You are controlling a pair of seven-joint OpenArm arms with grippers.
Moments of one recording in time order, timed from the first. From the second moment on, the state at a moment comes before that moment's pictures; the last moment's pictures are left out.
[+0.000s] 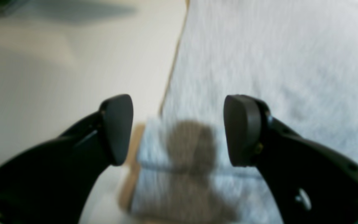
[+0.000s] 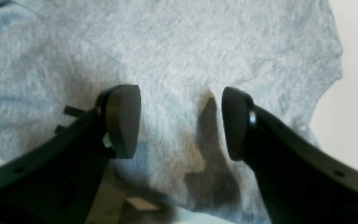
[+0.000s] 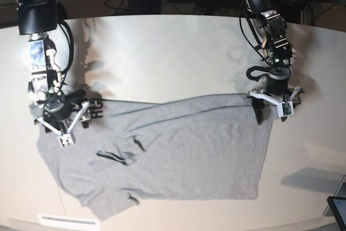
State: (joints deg) left arm 0.2 -6.2 -25.6 74.7 4.2 -16.9 4.2; right arm 8.0 16.7 -4.0 77.8 6.8 12.9 -34.8
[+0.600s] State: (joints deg) left arm 7.4 -8.9 -23.4 81.8 3.0 -17.3 15.5; right arm 5.3 16.7 -3.7 75.1 8.2 9.4 -32.0
